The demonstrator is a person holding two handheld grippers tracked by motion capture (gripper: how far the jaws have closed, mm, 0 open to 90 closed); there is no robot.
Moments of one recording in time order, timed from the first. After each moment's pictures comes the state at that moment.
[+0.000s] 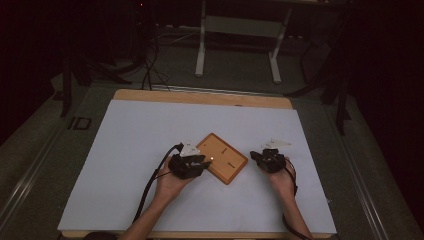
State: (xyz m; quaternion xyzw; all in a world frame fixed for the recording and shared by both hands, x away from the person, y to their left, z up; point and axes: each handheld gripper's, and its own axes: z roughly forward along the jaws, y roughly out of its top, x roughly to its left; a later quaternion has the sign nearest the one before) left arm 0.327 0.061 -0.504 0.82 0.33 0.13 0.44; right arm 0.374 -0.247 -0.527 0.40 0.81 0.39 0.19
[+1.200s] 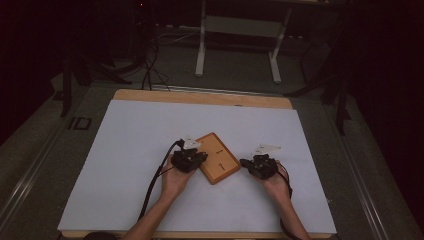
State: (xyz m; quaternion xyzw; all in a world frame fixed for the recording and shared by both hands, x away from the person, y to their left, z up) left arm 0.349 0.062 -0.516 0.80 0.40 0.14 0.43; right arm 0.357 -0.222 -0.529 0.35 0.84 0.39 0.14
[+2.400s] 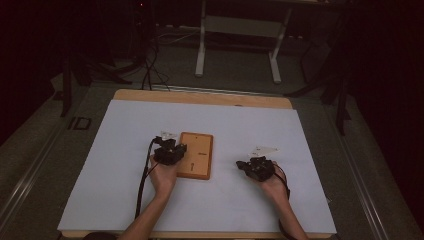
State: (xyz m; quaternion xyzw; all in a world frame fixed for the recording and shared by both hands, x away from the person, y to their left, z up) left arm 0.362 0.107 -0.523 0.69 0.56 0.16 0.42; right arm 0.352 -0.214 -0.530 0.33 0.85 0.39 0.13
